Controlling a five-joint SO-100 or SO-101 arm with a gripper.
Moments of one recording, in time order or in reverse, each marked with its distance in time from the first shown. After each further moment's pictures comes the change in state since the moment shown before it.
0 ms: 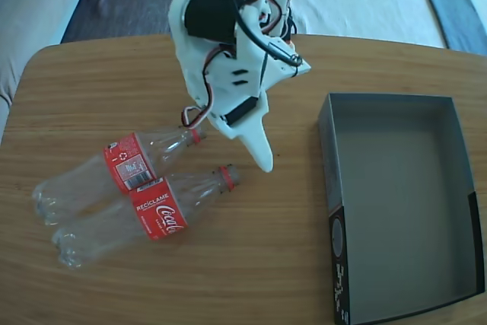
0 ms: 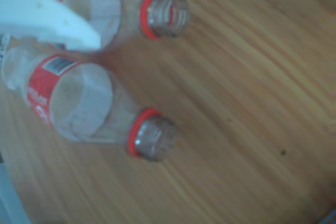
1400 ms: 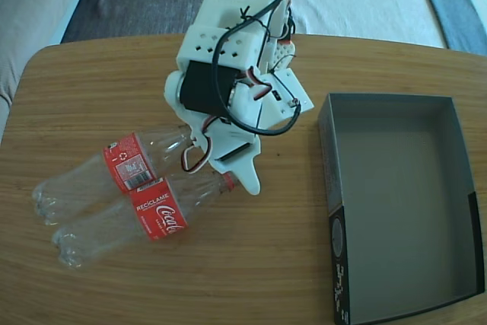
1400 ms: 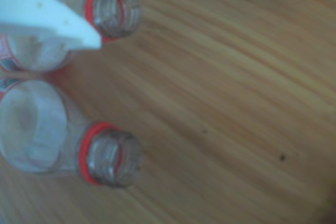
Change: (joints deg) arm -0.1 -12.9 -1.1 -4.4 12.0
